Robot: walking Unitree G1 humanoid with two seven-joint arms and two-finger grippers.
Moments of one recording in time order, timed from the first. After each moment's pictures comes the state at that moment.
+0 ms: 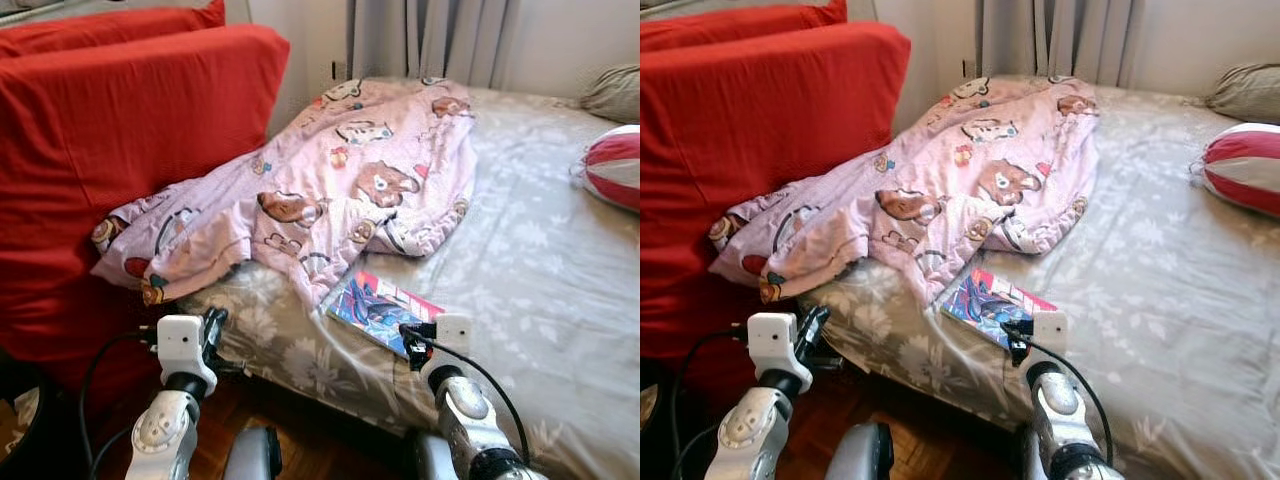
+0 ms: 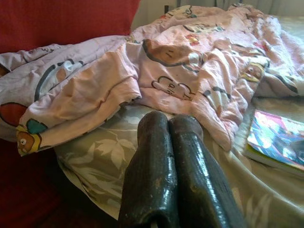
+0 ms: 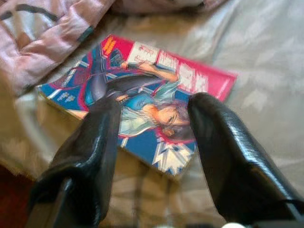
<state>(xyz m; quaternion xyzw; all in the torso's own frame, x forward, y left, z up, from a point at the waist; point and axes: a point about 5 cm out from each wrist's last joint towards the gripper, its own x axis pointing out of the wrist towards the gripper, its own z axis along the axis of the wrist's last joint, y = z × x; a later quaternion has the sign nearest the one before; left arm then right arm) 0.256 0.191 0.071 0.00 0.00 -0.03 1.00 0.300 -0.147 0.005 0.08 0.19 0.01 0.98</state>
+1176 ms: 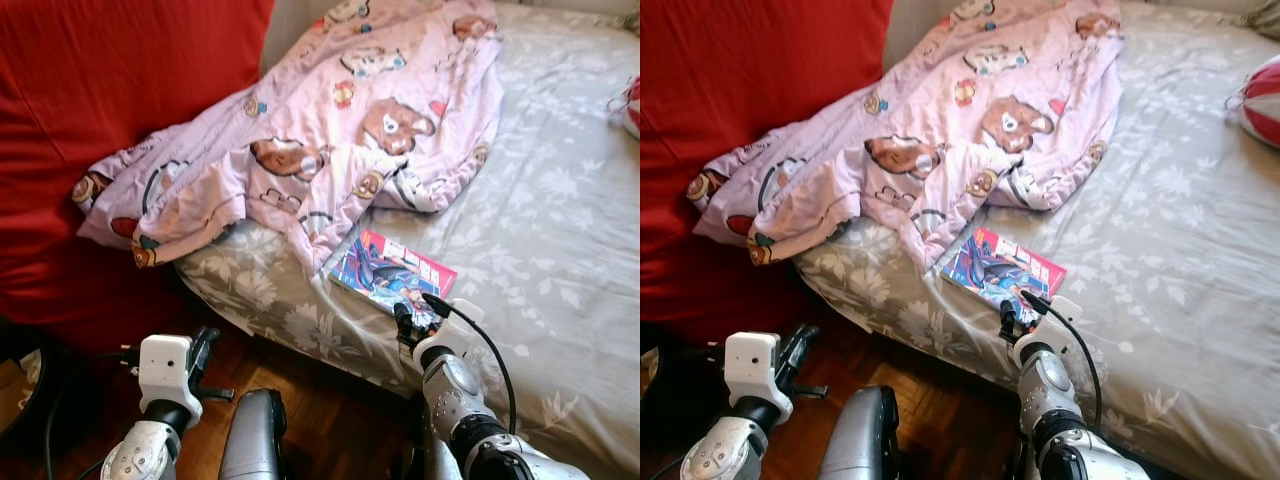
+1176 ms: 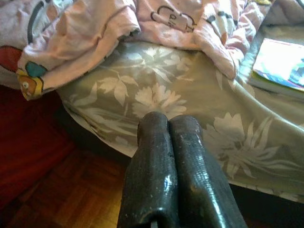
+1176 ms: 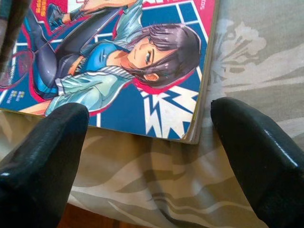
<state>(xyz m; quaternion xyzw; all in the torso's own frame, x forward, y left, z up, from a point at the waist) 0.215 0.192 0.091 0.02 0.03 -0.04 1.00 0.319 -0.140 0.018 0.26 0.20 -0.06 0.94</state>
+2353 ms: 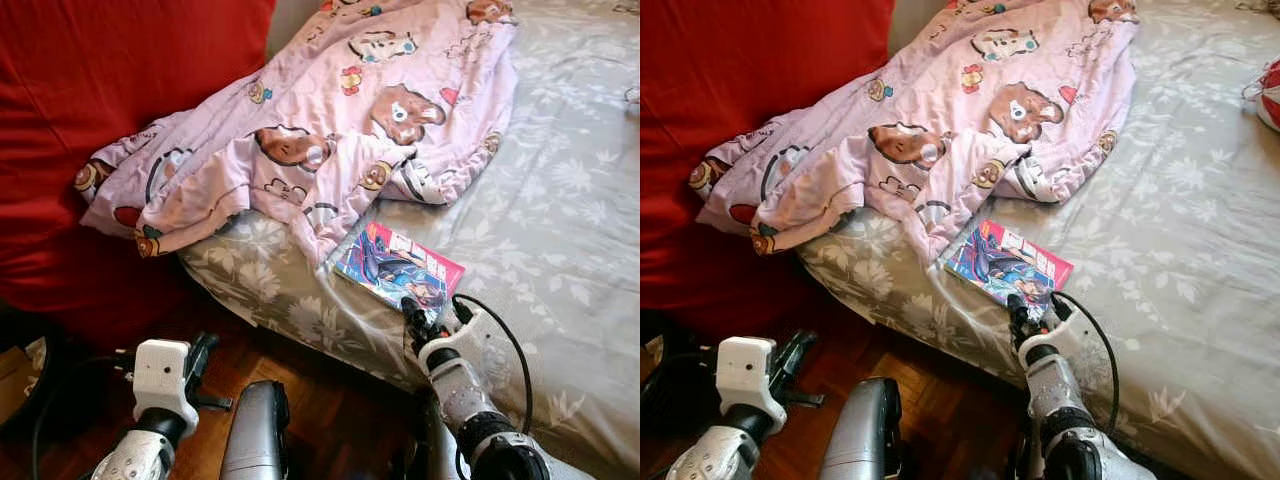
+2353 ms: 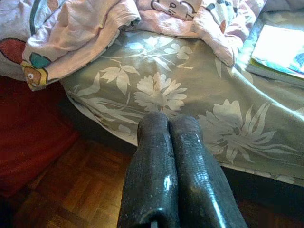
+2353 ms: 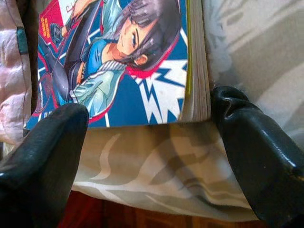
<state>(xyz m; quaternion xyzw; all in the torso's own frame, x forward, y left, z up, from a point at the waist) 0.199 0.191 0.105 0.04 0.04 -0.05 1.00 0.313 -0.144 0.011 0.46 0.19 -0.05 0.86</state>
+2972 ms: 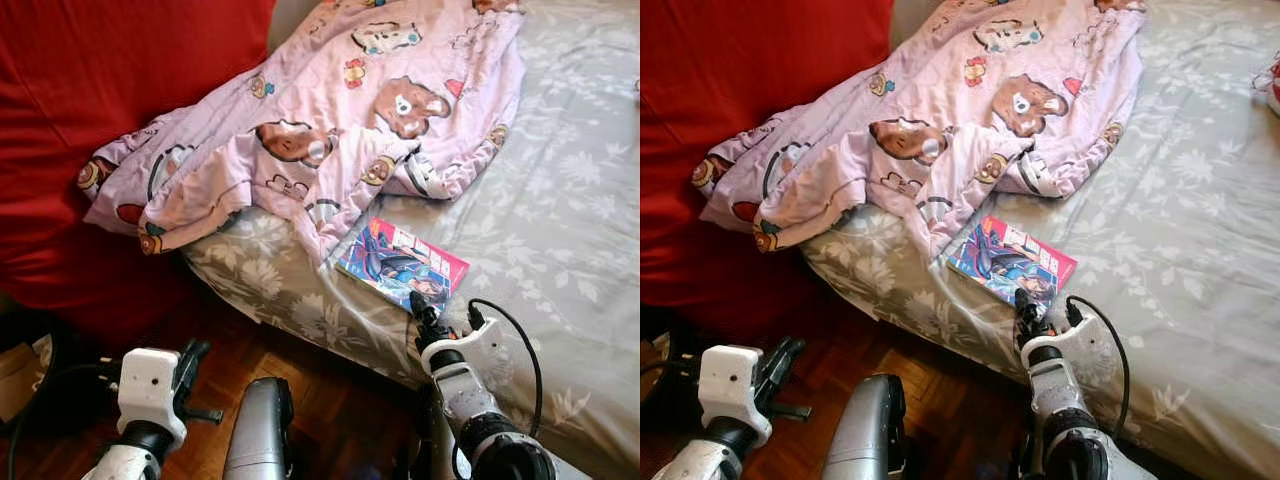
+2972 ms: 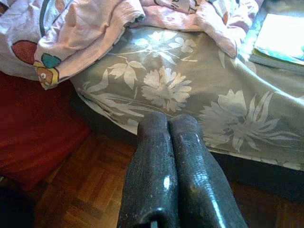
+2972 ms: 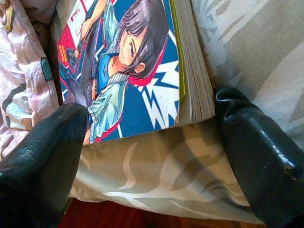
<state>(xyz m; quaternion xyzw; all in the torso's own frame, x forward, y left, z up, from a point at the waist) 0.184 0.195 0.114 0.05 0.04 -0.05 1.00 0.317 -0.146 0.018 0.55 0.14 -0.04 0.82</state>
